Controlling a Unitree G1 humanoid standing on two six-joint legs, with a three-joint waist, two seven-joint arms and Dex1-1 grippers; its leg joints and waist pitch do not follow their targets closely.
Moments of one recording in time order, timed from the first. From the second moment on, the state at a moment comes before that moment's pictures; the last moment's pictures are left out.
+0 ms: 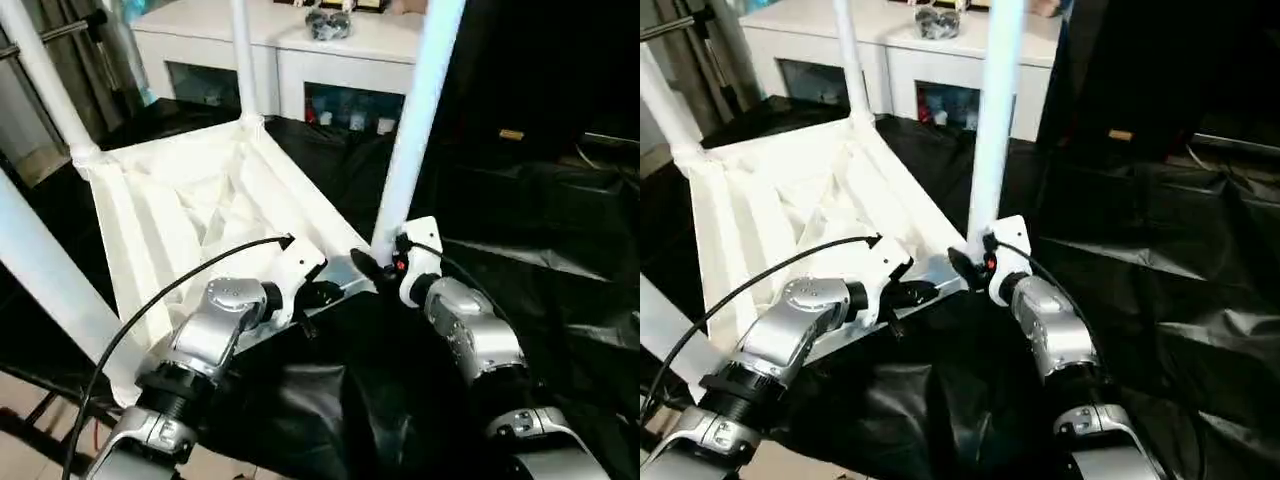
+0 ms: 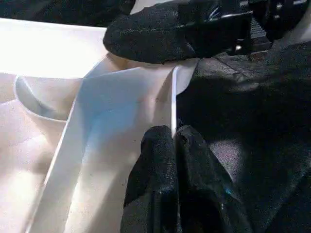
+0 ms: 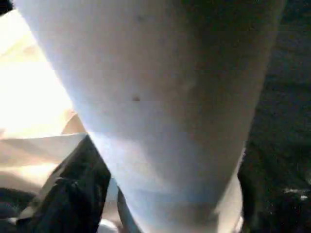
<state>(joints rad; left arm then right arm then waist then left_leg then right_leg) -0.47 0.18 -0.23 0.37 0.01 0.39 -0.84 -0.50 -0.08 0.01 0.61 0.14 0.19 0.51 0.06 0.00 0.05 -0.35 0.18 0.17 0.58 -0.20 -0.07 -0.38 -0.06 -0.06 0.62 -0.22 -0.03</state>
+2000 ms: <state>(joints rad) -0.48 0.16 -0.23 0.40 0.00 0.39 -0.84 -0.49 -0.09 0.00 0.59 0.14 0.22 0.52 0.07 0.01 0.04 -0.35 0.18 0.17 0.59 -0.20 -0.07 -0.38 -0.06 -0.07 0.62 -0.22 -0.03</state>
